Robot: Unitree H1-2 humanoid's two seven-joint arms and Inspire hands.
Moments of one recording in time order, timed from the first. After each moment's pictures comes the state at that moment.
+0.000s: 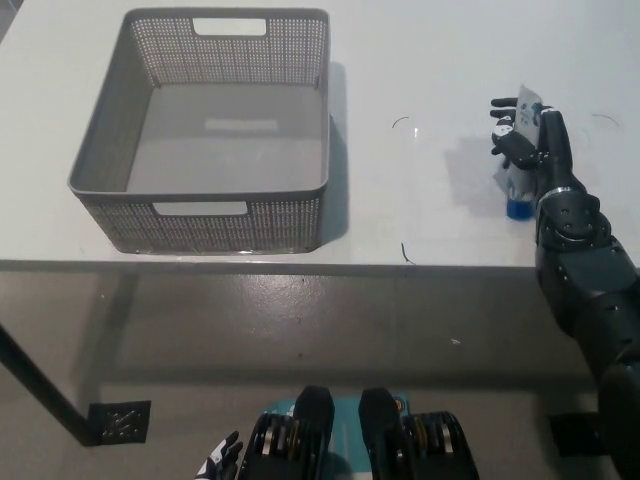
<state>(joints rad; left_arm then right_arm) 0.15 0.10 -0.15 0.39 0.16 -0.43 0.04 -1.00 -0.16 -0.12 1.26 -0.05 -0.25 -0.20</state>
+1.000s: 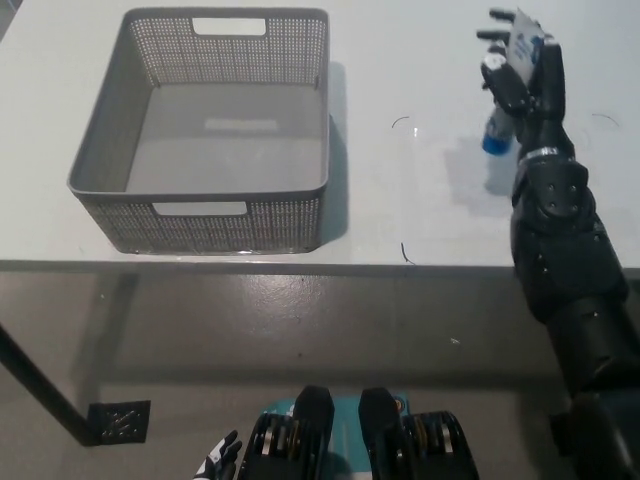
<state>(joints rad) 0.15 0.10 -0.15 0.39 0.15 -0.43 0.04 -0.94 -0.07 -0.11 0.80 -0.02 -0.24 -0.23</state>
